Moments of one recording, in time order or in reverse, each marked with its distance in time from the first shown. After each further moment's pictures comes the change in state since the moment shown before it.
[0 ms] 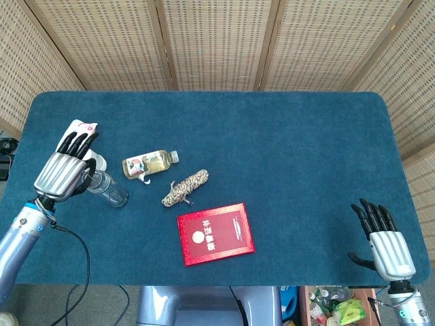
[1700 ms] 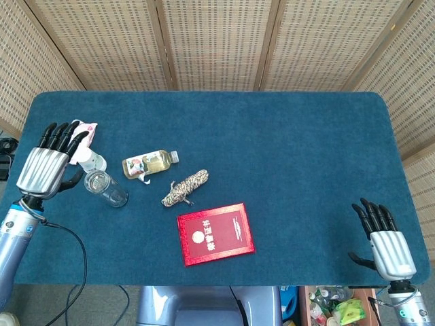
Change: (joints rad) left arm 0.056 0.010 -0.030 -0.047 -0.017 0.168 -0.052; right arm 0.001 -0.001 0.001 0.002 0.003 -0.002 0.000
